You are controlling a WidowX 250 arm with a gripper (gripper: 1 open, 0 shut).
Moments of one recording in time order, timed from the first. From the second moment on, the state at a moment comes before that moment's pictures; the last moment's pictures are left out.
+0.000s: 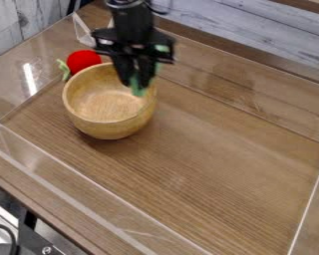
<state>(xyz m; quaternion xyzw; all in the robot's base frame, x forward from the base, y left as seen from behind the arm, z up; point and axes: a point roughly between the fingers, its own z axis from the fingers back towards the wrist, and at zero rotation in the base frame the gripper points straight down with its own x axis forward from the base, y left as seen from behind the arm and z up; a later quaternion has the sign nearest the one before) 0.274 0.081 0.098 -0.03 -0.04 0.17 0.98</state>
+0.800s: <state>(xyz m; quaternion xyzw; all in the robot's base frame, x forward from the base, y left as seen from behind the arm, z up) 0.271 0.096 0.067 -0.03 -0.03 0.23 0.97</state>
